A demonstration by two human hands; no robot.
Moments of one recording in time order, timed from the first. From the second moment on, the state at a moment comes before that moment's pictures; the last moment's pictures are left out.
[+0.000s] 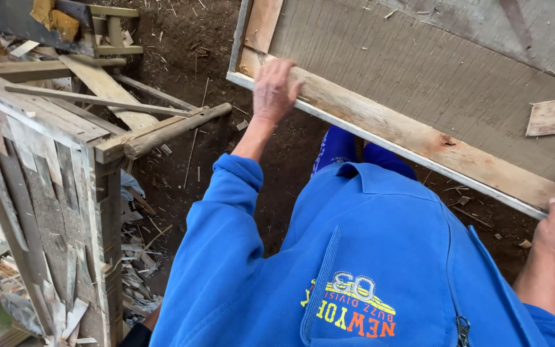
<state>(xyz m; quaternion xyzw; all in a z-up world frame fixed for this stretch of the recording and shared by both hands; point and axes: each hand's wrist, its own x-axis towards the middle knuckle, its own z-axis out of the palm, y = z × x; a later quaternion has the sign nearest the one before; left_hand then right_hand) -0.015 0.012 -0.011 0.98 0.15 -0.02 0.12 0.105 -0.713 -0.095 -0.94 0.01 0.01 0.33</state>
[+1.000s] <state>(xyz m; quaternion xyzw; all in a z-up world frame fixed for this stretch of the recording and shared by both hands) -0.037 0.068 -0.026 0.98 0.14 0.14 0.05 0.140 -0.377 -0.011 -0.92 -0.17 0.06 0.35</state>
